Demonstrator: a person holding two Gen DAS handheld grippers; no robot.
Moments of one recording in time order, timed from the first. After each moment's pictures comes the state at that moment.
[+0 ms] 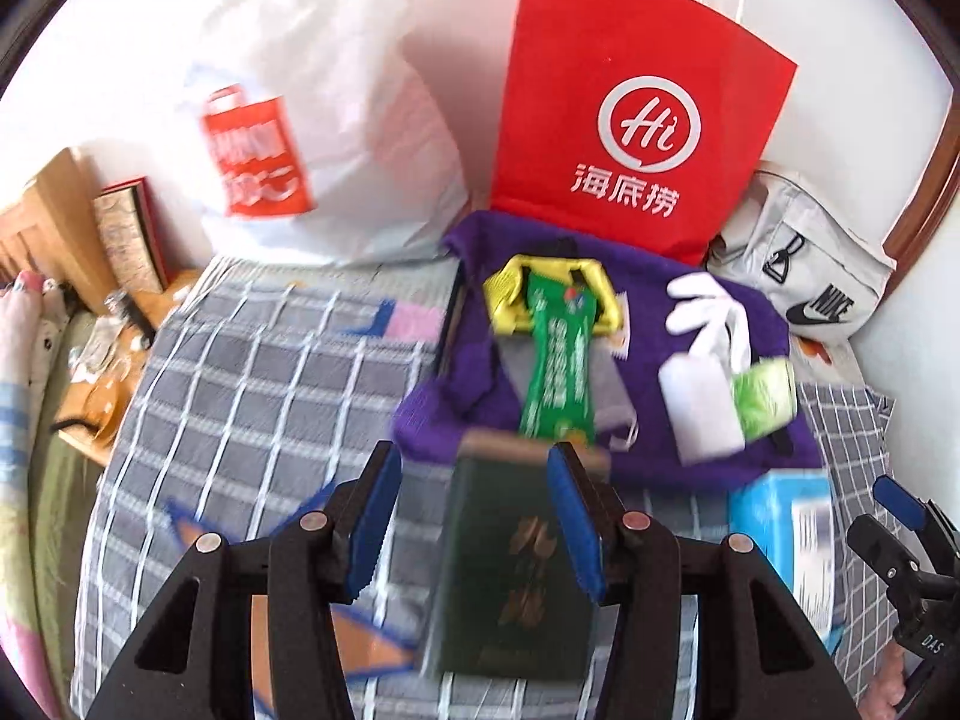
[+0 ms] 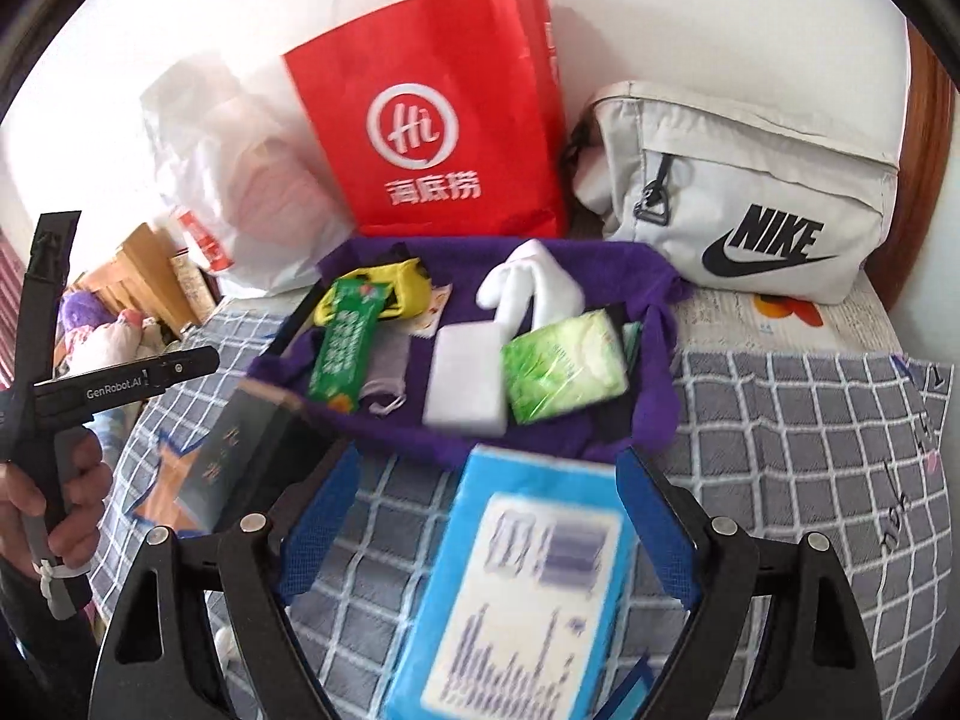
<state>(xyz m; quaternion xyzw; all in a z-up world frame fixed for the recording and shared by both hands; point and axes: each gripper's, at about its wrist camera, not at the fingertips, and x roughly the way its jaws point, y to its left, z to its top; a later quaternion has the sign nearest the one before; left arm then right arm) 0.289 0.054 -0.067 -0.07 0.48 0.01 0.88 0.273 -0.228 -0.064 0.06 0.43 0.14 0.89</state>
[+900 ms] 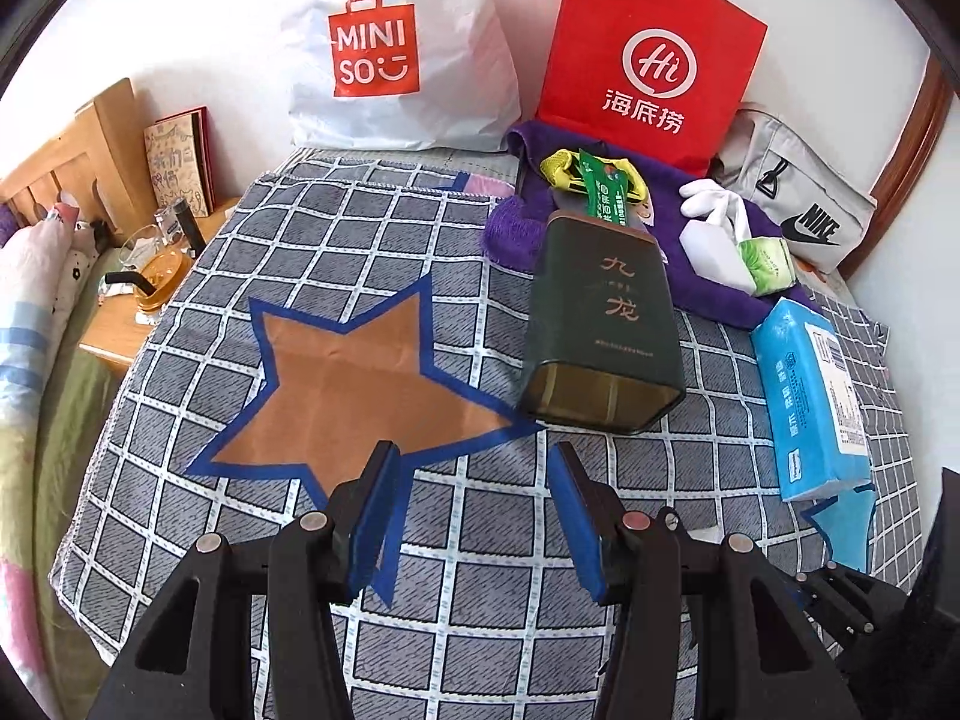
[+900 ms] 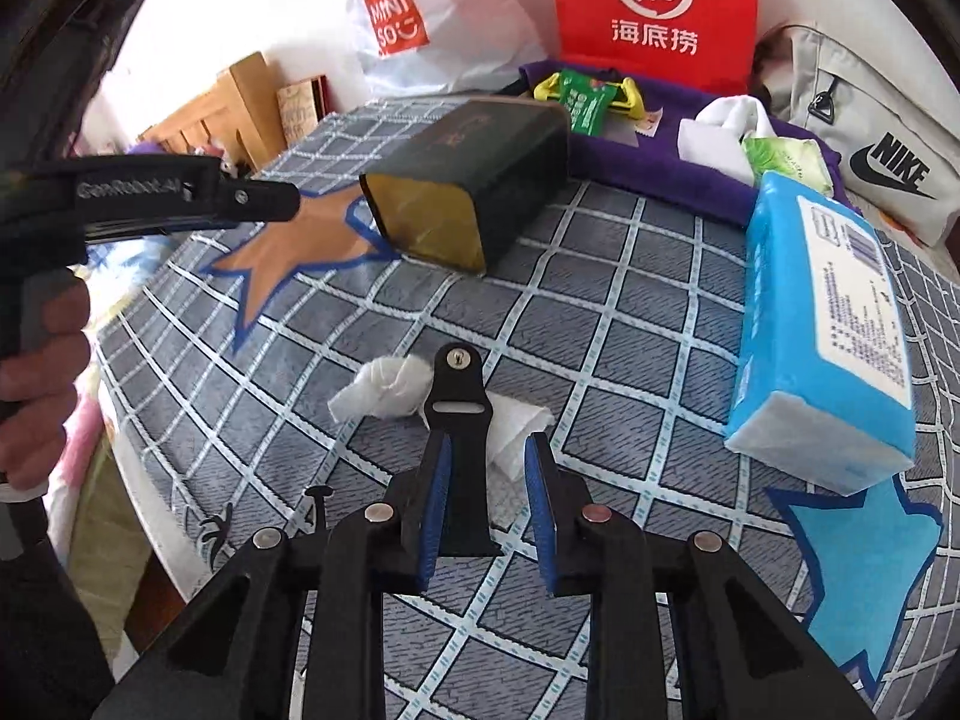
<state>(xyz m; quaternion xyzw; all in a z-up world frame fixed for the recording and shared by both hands) 0.162 0.091 -0.104 -0.08 0.48 0.02 0.87 0.130 -0.101 -0.143 -0.04 0.48 0.22 0.85</state>
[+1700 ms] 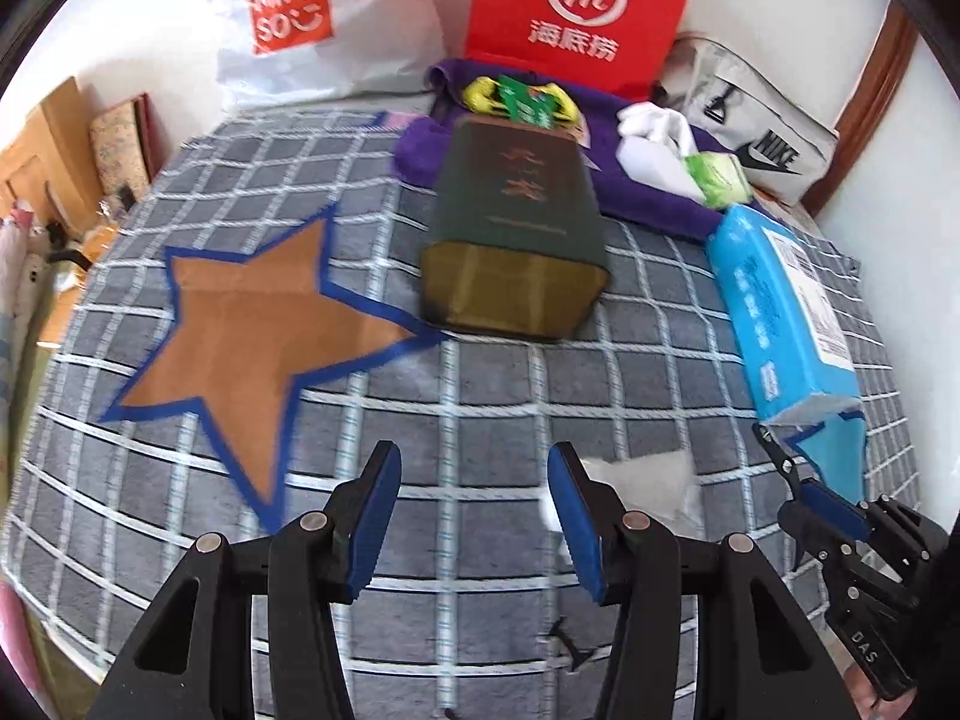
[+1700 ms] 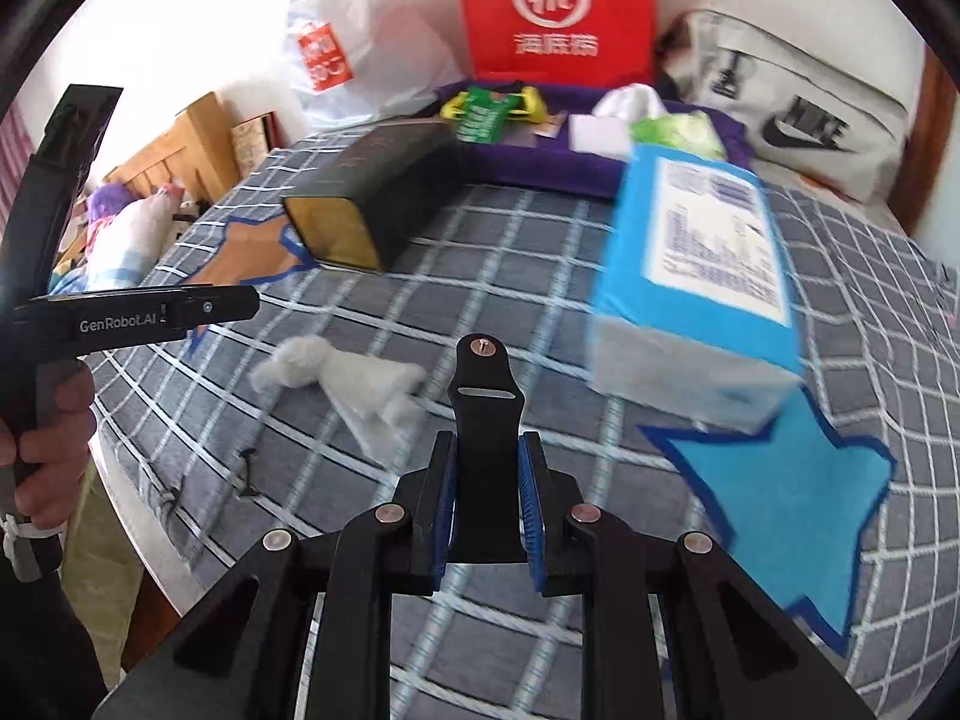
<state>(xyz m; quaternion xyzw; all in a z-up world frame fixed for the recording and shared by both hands) 0.148 0.042 -0.140 -0.06 0.52 -0.04 0.85 0.106 -0.168 -0.140 -0.01 0.46 0.16 0.87</state>
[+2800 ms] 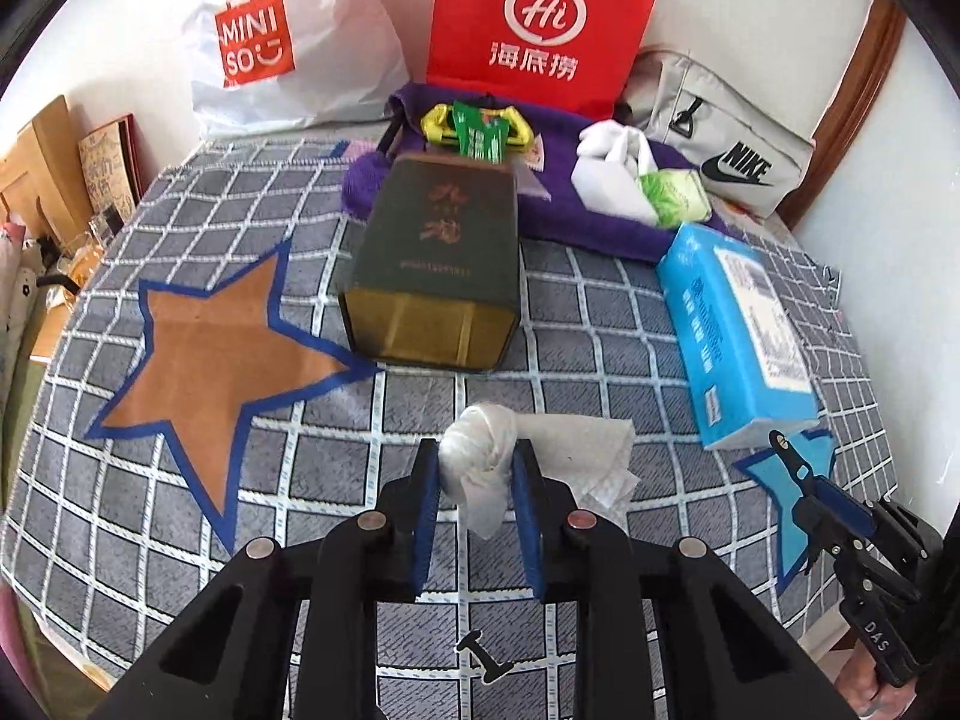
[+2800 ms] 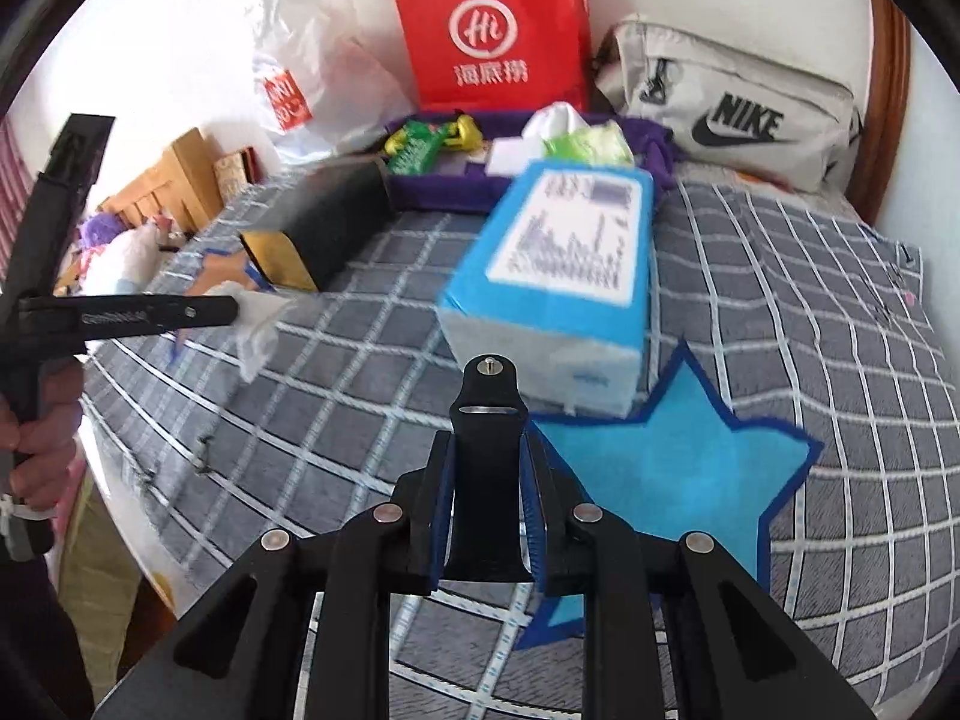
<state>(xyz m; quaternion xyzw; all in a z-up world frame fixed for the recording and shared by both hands) 0.151 0.018 -0.114 -0.06 0.49 -0.05 0.87 0.100 -0.225 -0.126 0.02 0.43 0.16 0.89</state>
